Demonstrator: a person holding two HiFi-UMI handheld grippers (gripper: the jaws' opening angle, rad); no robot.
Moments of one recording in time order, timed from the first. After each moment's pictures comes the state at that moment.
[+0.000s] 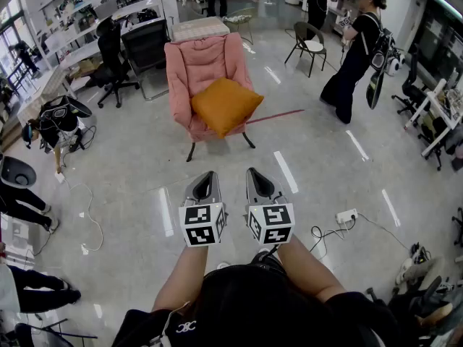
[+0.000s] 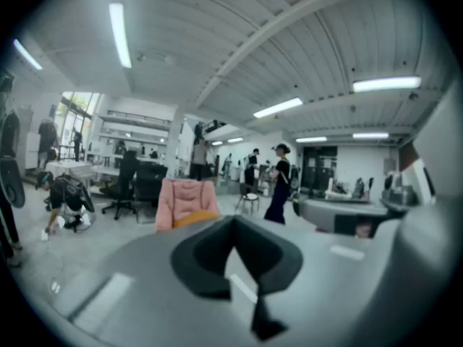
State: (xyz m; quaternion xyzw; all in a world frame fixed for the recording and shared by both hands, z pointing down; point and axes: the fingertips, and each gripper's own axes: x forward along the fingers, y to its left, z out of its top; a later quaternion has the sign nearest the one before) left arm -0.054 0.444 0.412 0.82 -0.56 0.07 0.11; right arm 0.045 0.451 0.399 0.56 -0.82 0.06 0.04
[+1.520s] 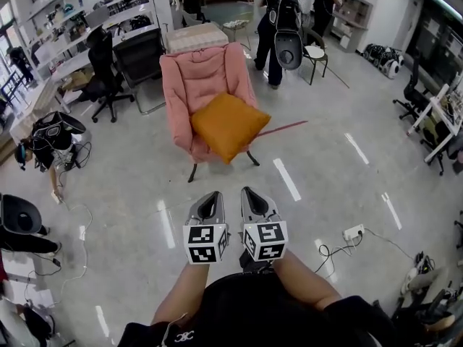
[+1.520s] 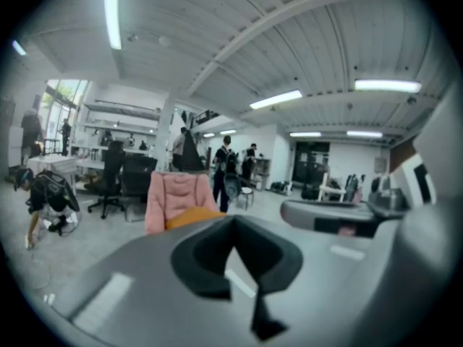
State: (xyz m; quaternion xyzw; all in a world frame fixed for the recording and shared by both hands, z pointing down) left arm -0.077 0.303 0.440 0.84 -0.52 0.09 0.12; right arm -0.003 0.304 0.433 0.57 -0.81 0.09 0.04
